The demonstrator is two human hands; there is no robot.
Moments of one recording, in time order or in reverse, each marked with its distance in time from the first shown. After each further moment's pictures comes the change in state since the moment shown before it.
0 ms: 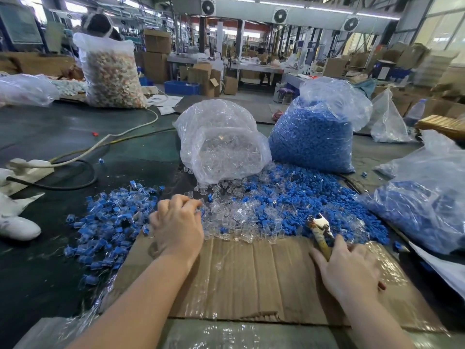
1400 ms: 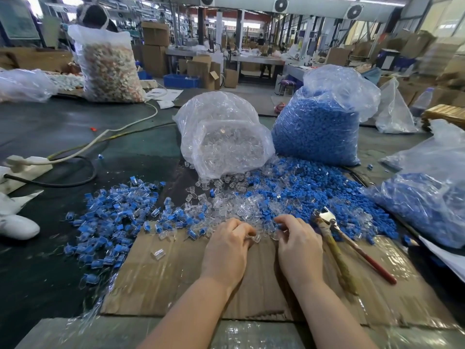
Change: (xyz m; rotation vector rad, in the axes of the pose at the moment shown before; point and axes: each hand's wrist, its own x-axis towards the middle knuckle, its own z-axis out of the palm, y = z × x) left_hand -0.045 0.039 0.031 -0.345 -0.261 0.338; right_hand -0.011 -0.073 0.018 0.610 0.302 -0.394
